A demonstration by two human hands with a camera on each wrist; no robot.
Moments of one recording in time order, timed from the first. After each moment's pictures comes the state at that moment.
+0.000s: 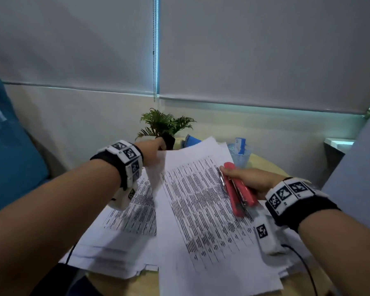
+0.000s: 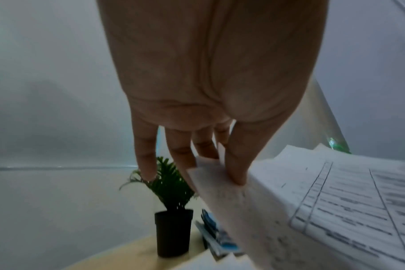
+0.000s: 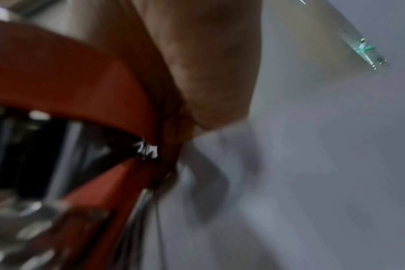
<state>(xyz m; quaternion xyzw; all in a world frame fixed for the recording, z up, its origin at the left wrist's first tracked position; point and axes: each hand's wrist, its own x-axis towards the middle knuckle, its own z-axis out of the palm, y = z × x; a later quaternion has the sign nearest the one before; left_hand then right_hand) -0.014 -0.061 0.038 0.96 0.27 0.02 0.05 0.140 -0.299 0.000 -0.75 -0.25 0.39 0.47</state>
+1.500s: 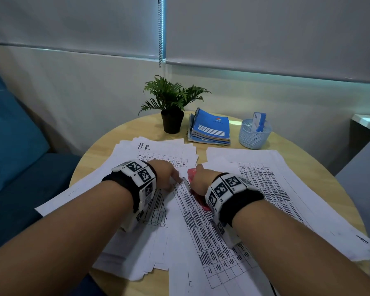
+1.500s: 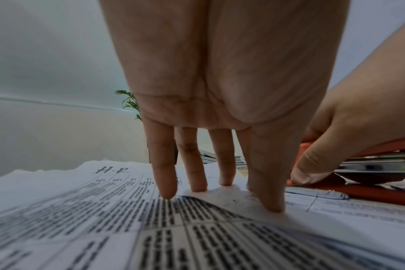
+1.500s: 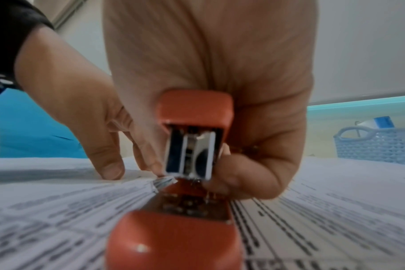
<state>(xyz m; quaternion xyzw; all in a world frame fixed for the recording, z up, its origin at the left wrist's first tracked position) -0.005 -0.059 -0.063 0.97 0.16 -0.17 0.05 0.082 -0.170 -0.068 -0.91 -0.33 0.24 0.01</state>
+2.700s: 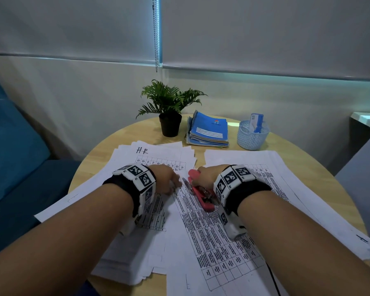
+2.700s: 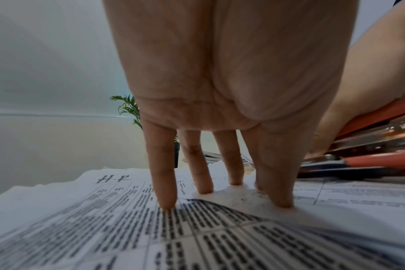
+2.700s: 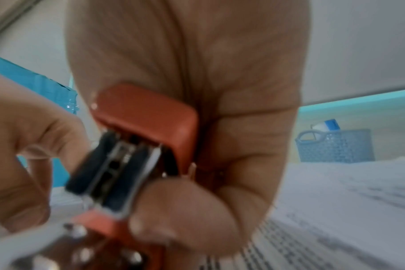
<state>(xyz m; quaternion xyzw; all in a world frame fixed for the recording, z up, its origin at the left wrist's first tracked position) -0.005 -0.068 -0.056 0.97 0.15 -0.18 0.07 0.109 -0.187 -0.056 -0.85 -0.48 0.13 -0.15</state>
